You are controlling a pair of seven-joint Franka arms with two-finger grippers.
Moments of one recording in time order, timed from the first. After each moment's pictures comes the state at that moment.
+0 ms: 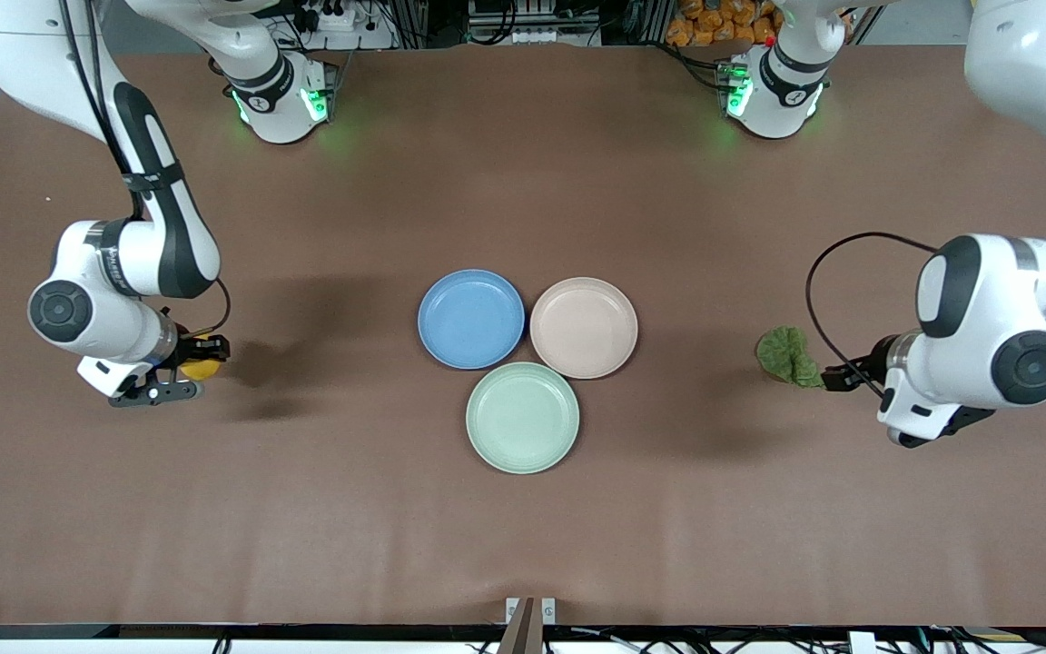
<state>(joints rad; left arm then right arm) 0.06 0.49 -0.18 -1.48 0.15 1.71 -0.47 0.14 0.41 -0.18 -2.01 -0.04 2.31 -0.15</state>
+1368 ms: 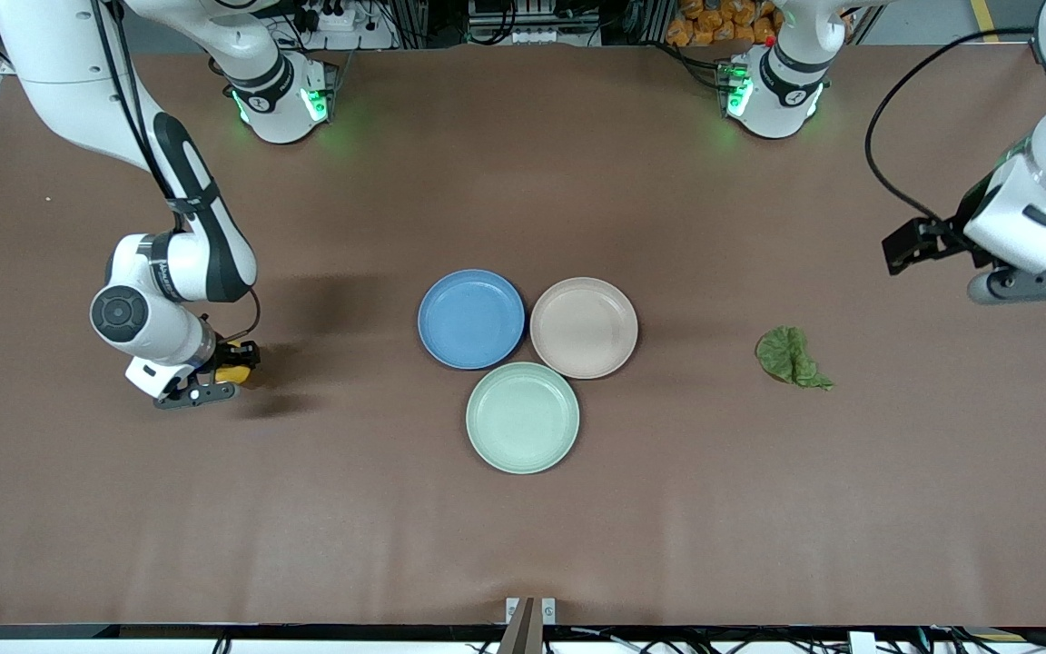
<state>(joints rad) 0.07 0.09 -0.25 -1.48 0.11 1.52 -0.22 0.17 0.50 -0.16 -2.05 -0.02 2.46 -0.15</state>
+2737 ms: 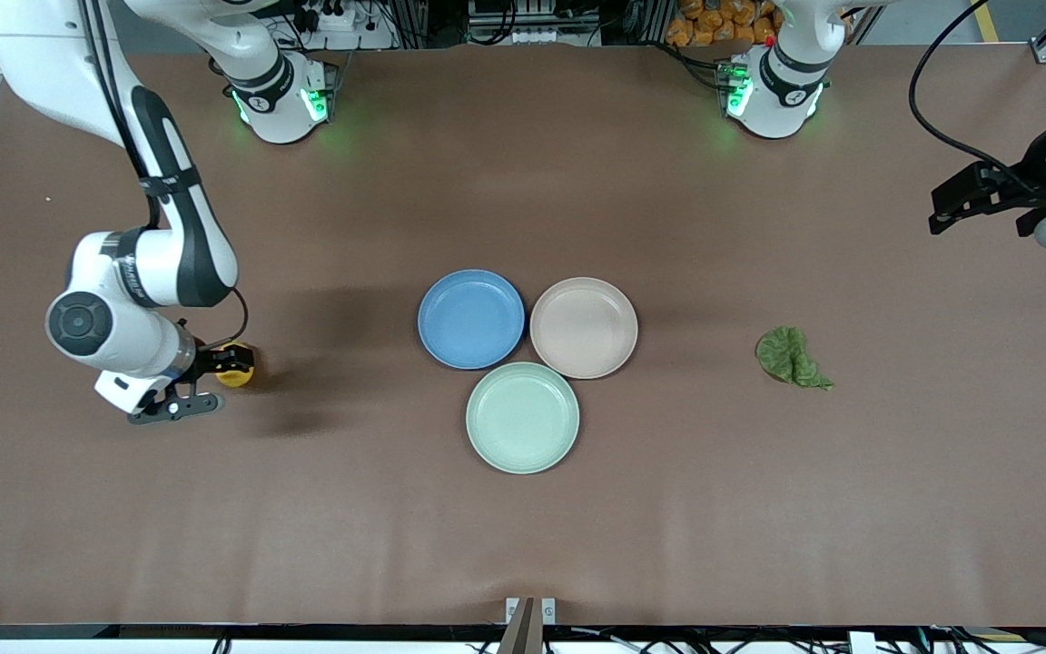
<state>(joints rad) 0.04 0.02 -0.12 -1.48 0.01 1.48 -0.04 0.18 0.43 -0.16 -1.84 -0.02 2.17 -0.15</state>
